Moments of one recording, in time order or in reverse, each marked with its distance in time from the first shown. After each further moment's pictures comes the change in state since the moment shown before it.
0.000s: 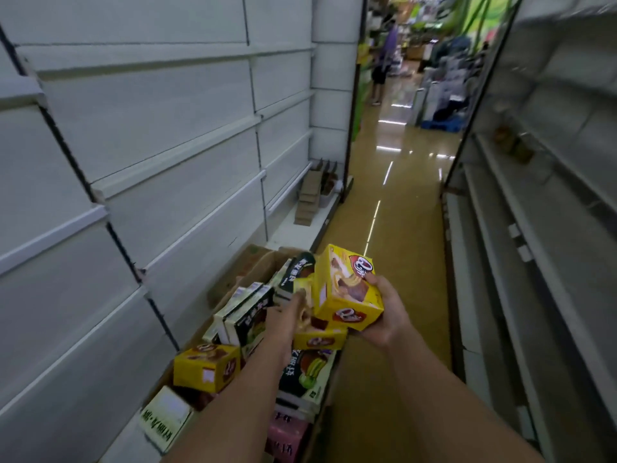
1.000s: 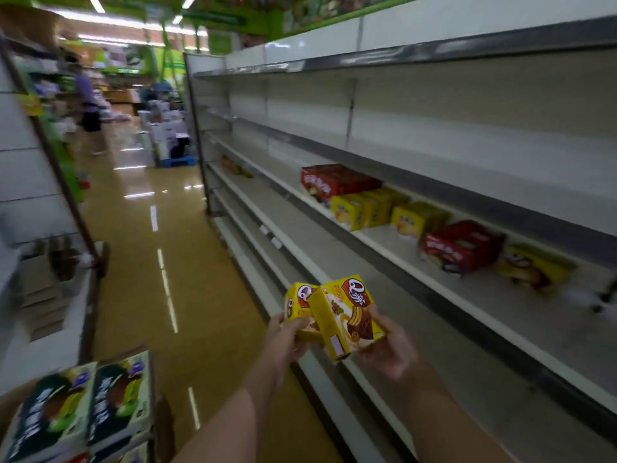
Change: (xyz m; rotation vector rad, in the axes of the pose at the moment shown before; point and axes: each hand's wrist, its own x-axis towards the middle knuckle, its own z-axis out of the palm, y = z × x) left_hand -0.125 -0.071 0.242 0.378 -0.927 0.038; right_hand -0.257 -0.033 -0.177 0.266 0.603 -0.632
